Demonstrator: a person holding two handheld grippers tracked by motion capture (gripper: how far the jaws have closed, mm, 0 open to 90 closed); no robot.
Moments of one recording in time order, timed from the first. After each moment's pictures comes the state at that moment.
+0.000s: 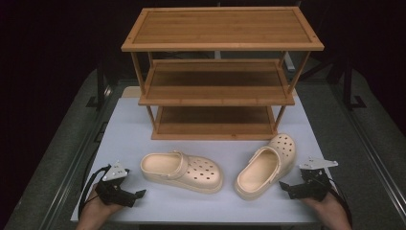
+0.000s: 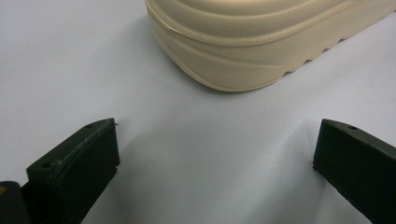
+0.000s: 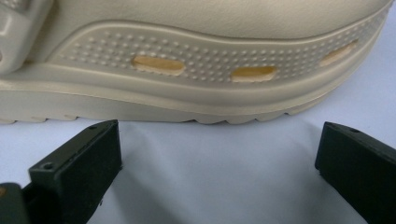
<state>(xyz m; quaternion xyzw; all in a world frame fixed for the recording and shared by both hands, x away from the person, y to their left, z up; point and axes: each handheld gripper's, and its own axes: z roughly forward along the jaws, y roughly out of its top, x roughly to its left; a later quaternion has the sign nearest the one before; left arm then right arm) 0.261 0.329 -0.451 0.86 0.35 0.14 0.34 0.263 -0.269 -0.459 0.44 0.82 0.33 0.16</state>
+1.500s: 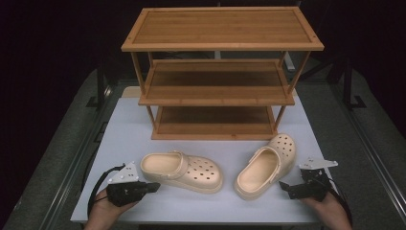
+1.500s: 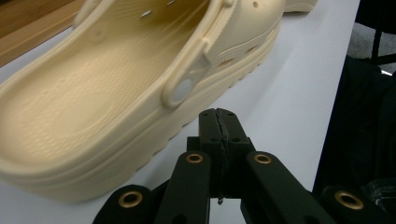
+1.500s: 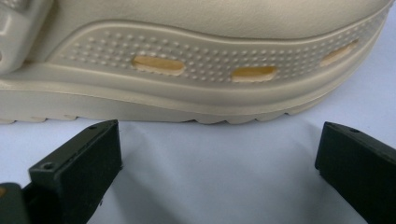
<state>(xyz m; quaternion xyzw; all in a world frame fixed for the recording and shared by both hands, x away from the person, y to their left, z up) 0.241 0.276 -0.406 0.87 0.24 0.07 0.42 0.263 -0.269 -0.459 0.44 0.82 0.33 0.17</state>
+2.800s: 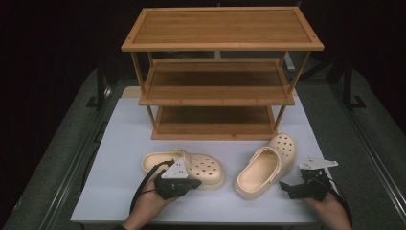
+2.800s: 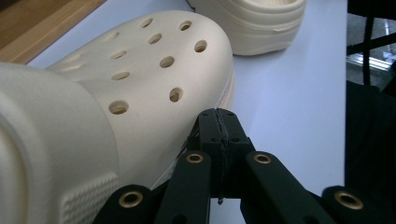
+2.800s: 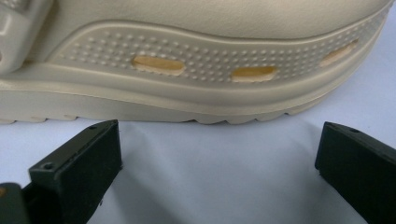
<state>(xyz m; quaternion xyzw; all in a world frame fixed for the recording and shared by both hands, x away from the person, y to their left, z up) 0.265 0.165 -0.417 0.89 0.17 0.05 0.41 0.263 -0.269 -0.459 0.44 0.82 0.33 0.17</state>
